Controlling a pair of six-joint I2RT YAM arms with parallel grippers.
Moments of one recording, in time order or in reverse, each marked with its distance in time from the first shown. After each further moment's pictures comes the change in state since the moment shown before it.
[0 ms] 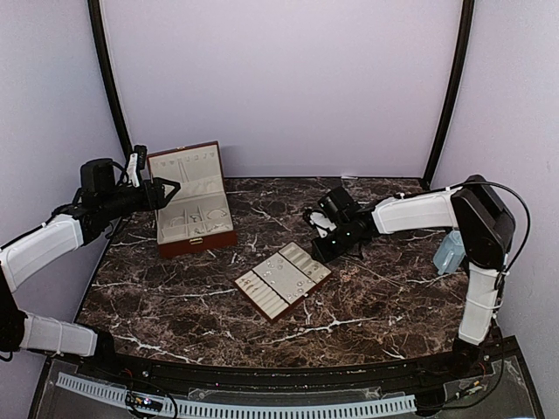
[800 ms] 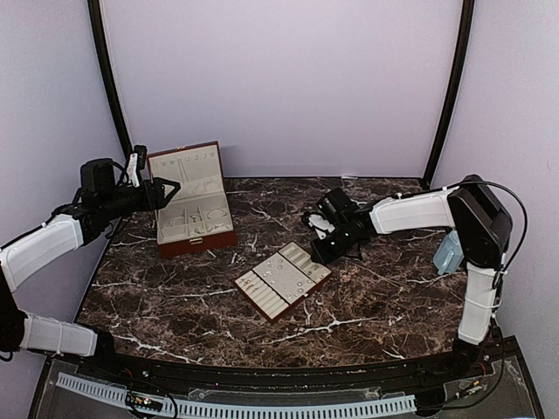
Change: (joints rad) left arm 0.000 0.000 0.000 0.000 0.000 0.000; right arm 0.002 0.016 0.012 -0.021 -0.014 -0.004
